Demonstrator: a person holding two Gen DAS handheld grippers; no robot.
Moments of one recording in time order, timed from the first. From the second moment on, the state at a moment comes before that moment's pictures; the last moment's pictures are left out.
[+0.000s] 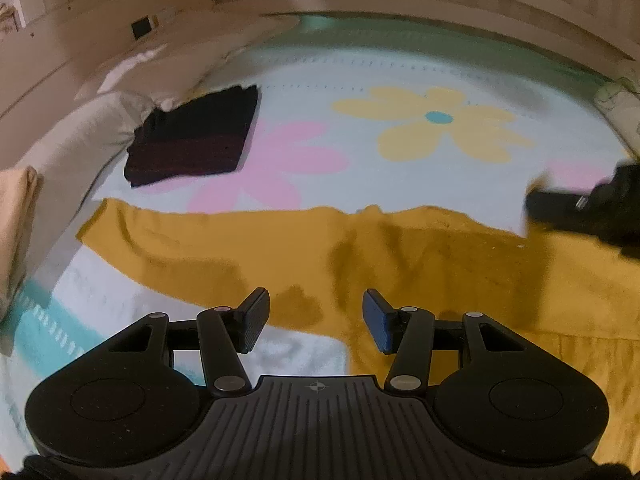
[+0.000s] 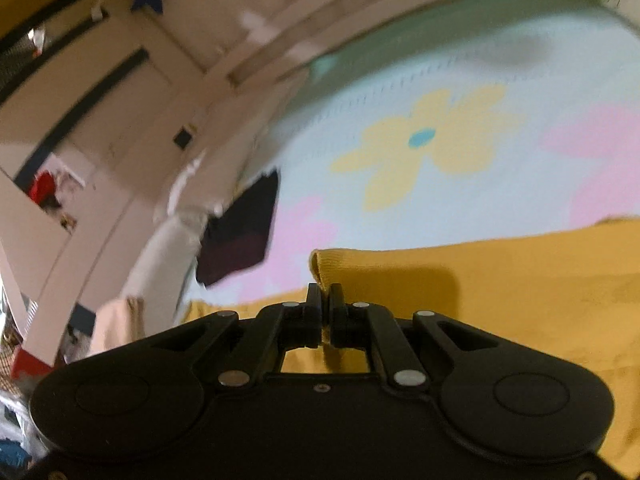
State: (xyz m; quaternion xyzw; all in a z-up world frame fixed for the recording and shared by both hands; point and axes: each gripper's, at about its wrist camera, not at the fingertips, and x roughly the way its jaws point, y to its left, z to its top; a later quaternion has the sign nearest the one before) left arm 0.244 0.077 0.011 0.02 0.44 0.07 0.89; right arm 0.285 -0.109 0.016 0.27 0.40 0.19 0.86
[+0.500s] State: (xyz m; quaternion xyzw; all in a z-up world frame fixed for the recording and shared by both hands) left arm 0.266 0.035 -0.029 0.02 0.47 0.00 0.88; right arm 0.269 -0.261 -0.008 0.27 0.36 0.07 0.89
